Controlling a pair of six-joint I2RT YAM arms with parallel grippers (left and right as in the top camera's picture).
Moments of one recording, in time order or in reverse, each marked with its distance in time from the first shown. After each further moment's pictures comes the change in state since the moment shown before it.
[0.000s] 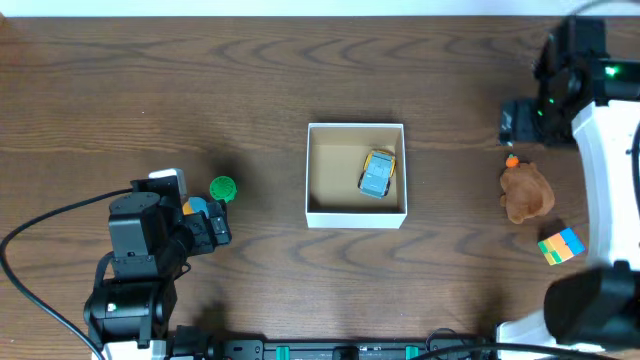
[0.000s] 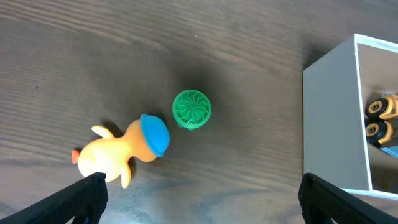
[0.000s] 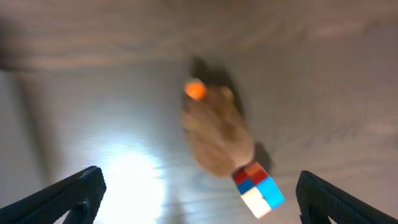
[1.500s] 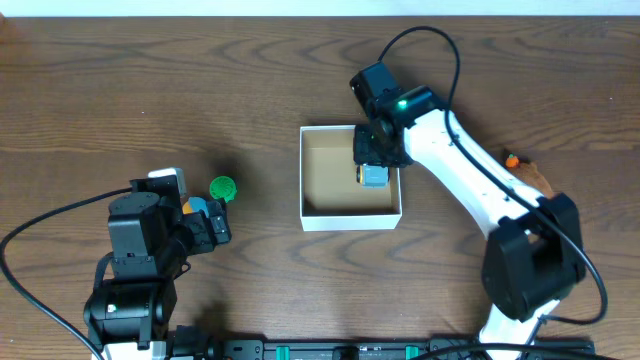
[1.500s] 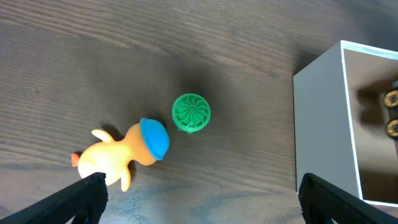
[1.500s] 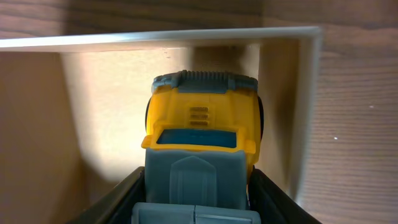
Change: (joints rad) left arm 0.000 -0.005 0.000 0.011 0.000 0.000; right arm 0.624 0.217 -0.088 0.310 -0.175 0.522
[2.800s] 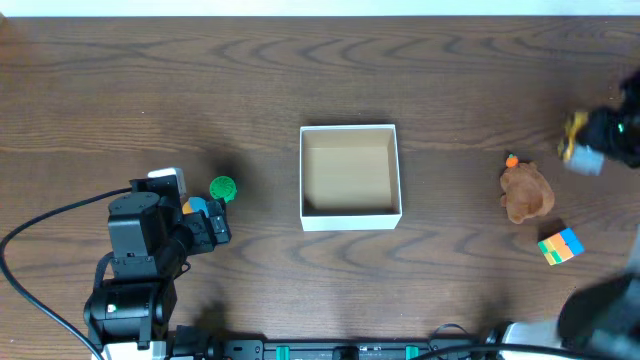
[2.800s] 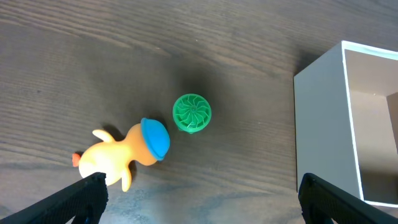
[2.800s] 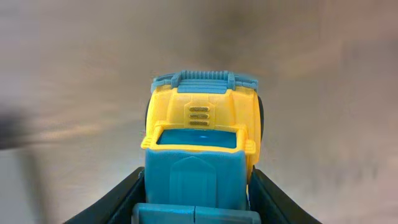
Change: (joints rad) left arm 0.000 0.000 0.000 0.000 -0.003 0.000; right arm -0.910 -0.350 0.009 -0.044 -0.134 -0.621
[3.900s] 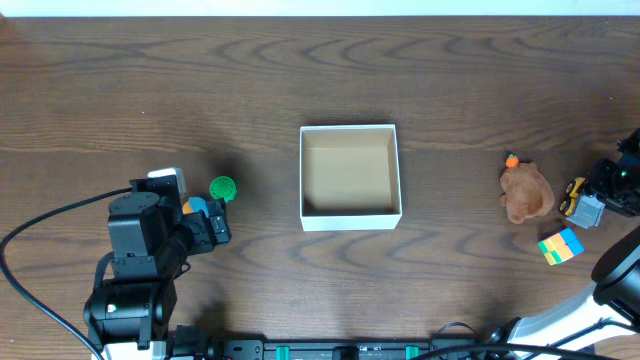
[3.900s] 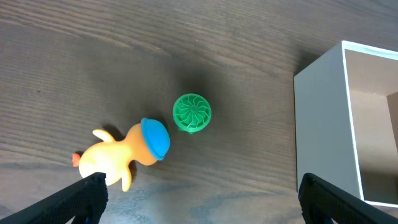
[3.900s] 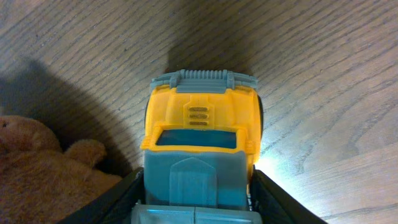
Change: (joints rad) left arm 0.000 0.000 0.000 0.000 0.000 0.000; right arm -0.293 0.355 -0.172 0.100 0.019 -0.101
